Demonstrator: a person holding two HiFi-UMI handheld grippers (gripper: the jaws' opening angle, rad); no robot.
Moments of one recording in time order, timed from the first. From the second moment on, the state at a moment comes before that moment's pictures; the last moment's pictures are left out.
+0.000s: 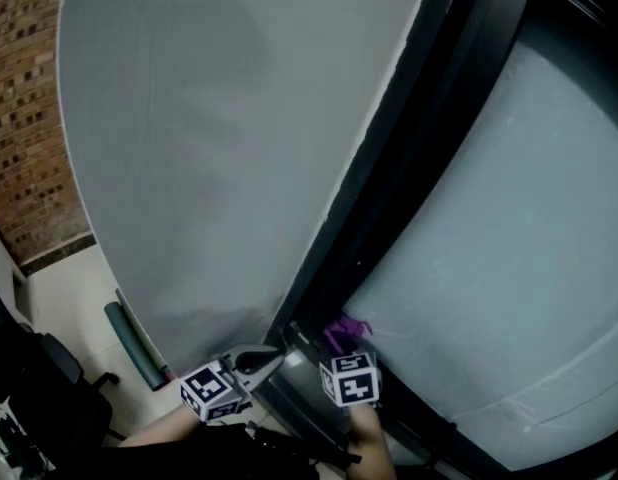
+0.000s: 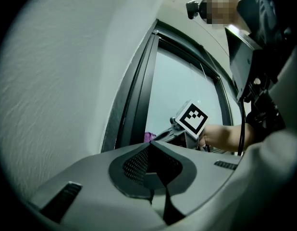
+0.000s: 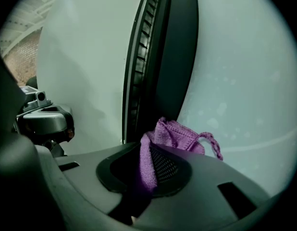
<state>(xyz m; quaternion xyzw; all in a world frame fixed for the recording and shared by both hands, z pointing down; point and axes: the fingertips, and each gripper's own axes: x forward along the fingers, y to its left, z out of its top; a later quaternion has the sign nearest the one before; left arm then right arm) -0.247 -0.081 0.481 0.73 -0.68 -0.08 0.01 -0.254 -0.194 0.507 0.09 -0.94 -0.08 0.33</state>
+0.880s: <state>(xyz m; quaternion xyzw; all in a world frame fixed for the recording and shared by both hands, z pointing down) -0.230 -0.058 0.489 0.71 -0.70 -0.07 0.03 -0.220 -0.147 0.501 0.02 -0.96 -0.07 0.26</state>
